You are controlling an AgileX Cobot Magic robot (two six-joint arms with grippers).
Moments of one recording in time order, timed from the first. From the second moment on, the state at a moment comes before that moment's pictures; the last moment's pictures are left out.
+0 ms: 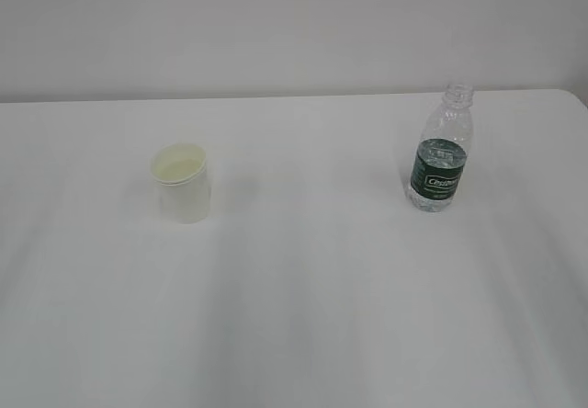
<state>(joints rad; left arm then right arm) -0.16 0.42 -0.52 0.47 0.10 -0.56 0.12 0.59 -0.62 -0.21 0.29 0.11</state>
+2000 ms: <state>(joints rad) -0.16 0.12 -0.73 -0.06 1.18 -0.07 0.12 0.15 -0.73 -0.05 1.16 0.03</state>
